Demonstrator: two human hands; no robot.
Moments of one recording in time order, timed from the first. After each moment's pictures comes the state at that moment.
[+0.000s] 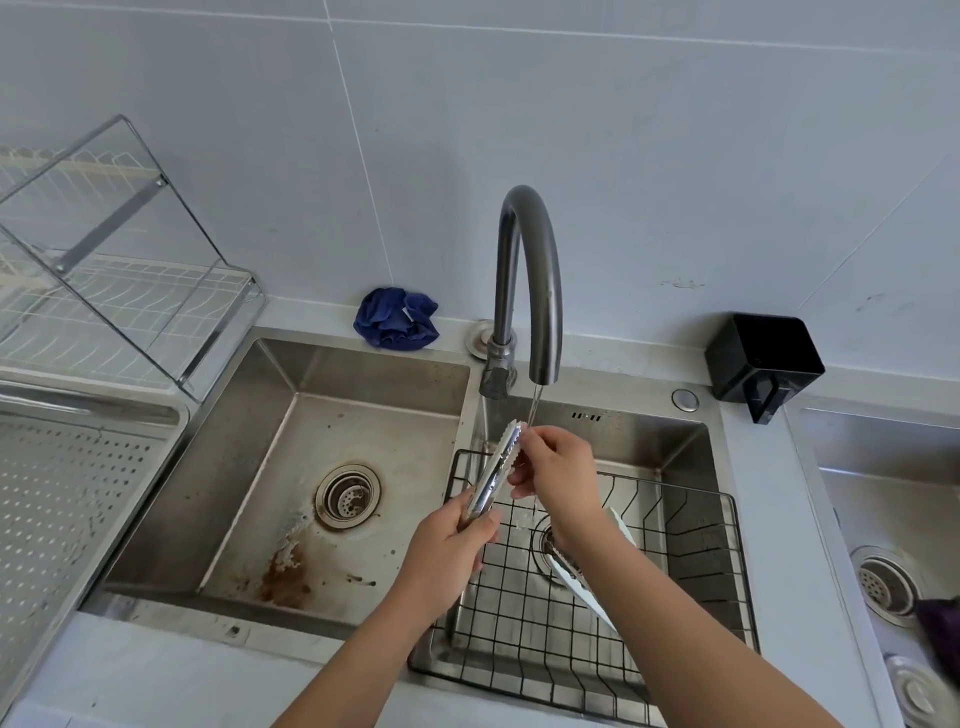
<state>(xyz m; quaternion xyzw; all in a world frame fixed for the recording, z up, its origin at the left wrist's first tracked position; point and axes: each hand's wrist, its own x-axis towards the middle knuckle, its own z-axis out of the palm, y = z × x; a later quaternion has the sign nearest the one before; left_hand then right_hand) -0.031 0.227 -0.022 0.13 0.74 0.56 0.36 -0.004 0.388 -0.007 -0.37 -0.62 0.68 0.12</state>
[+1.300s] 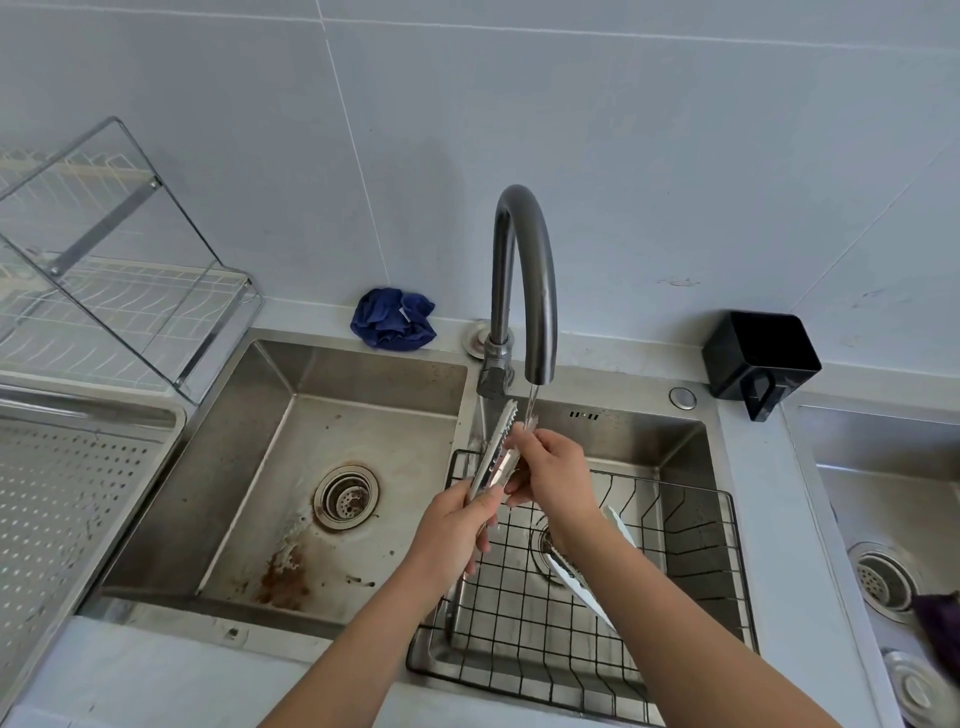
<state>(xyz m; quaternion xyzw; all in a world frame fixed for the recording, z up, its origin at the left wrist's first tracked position) -0.041 0.242 -0.014 0.09 0.71 0.58 0.39 -0.002 0.388 -0.010 -0.34 -0.61 0.70 0.09</state>
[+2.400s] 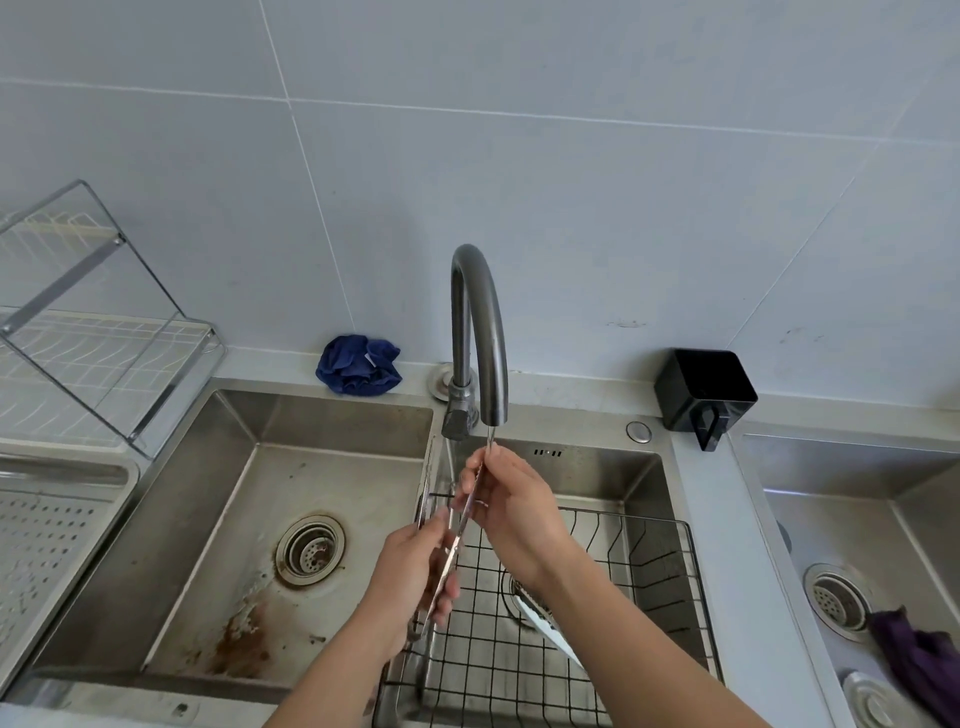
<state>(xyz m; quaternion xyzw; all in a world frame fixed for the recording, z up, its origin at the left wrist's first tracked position) -0.047 0.243 -0.011 -0.01 0.67 0.60 0.43 -0.001 0.386 0.020 -0.22 -0.42 0.88 0.10</state>
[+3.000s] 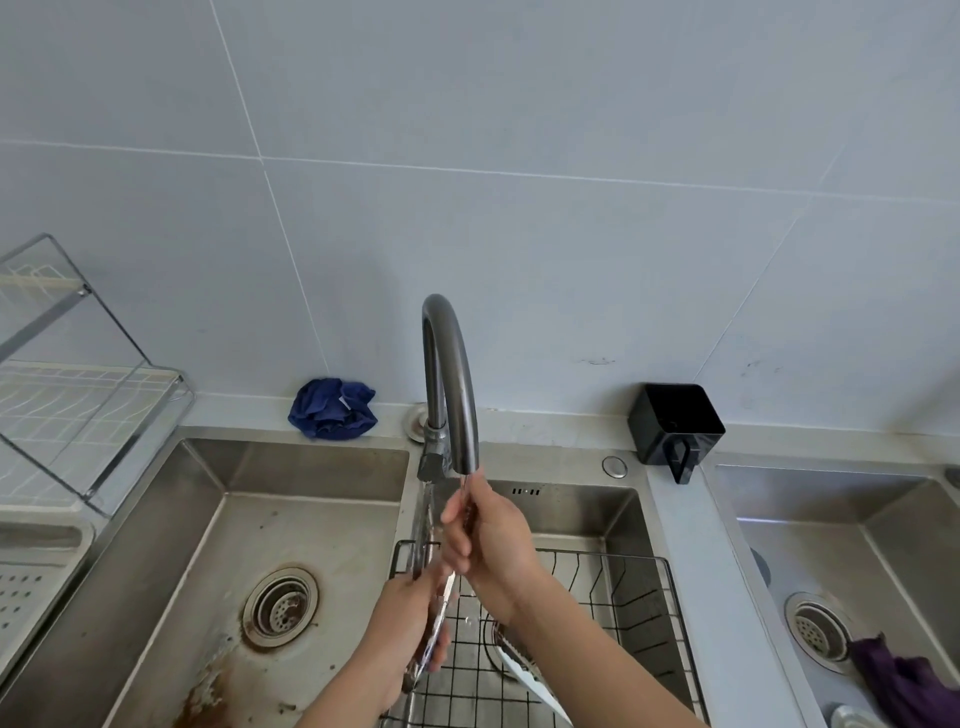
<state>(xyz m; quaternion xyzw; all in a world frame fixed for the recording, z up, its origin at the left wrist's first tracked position) -0.048 0.267 -0.015 -0.02 0.71 0.54 0.45 -0.008 0.390 0.030 -0.24 -0.44 0.87 0.07</state>
